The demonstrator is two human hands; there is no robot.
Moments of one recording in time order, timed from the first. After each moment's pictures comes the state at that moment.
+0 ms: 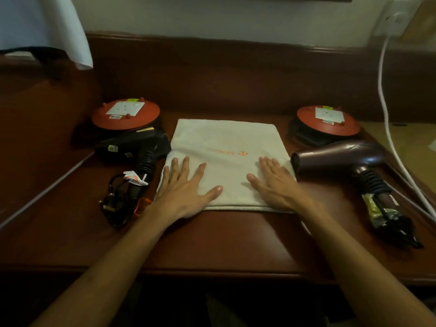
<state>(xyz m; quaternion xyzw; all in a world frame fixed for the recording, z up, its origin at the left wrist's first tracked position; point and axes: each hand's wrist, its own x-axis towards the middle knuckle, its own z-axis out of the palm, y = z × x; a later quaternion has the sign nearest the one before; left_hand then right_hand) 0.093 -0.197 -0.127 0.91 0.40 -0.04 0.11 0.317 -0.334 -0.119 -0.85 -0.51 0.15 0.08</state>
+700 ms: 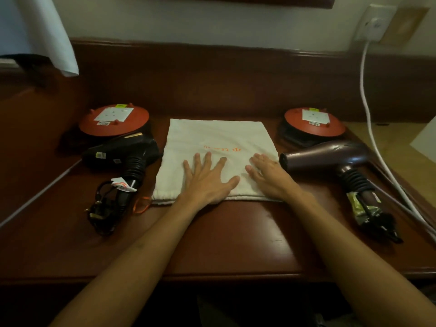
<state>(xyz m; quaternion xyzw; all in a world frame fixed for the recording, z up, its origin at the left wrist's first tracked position) 0.177 -0.213 -0.119 0.92 0.38 0.00 0.12 0.332 -0.327 -0.101 -0.84 -0.51 0.11 0.16</state>
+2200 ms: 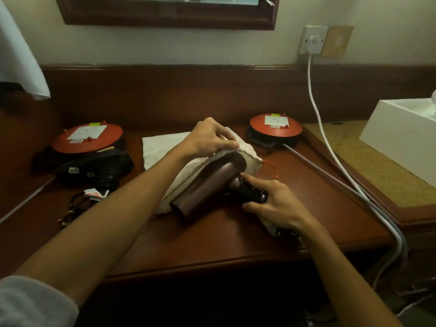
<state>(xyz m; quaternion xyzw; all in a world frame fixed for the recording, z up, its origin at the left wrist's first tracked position) 0.234 -0.229 -0.004 0.90 0.15 0.17 0.36 0.304 -0.459 -0.070 -0.78 -0.50 0.14 0.34</state>
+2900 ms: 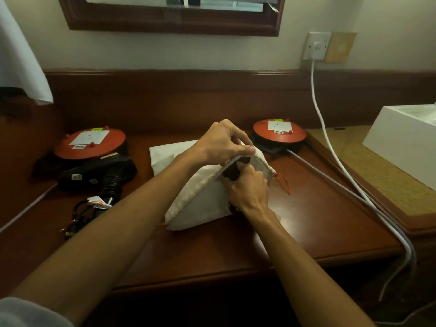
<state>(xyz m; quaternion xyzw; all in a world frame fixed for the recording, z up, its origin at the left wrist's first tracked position) 0.231 -0.246 0.012 0.92 0.08 0.20 0.32 0.275 -0.360 -0.078 -0.86 -0.34 -0.03 0.37</state>
